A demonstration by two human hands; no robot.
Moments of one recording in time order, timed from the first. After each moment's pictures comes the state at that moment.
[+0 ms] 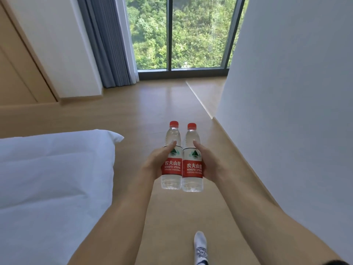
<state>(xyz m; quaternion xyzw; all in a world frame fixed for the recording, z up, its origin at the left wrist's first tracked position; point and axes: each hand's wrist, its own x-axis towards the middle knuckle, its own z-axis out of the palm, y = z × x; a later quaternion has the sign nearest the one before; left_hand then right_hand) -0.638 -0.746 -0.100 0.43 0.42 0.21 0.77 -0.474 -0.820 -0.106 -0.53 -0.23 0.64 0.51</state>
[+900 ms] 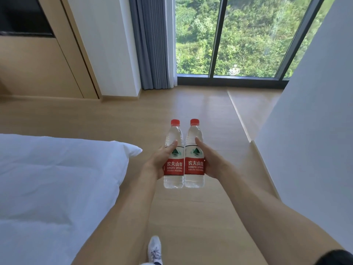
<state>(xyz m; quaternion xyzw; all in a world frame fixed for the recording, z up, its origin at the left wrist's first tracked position) -0.526 -0.497 -0.110 0.36 0.44 0.35 0.75 -0.343 -0.526 -0.095 -0.47 -0.30 0.72 0.41</state>
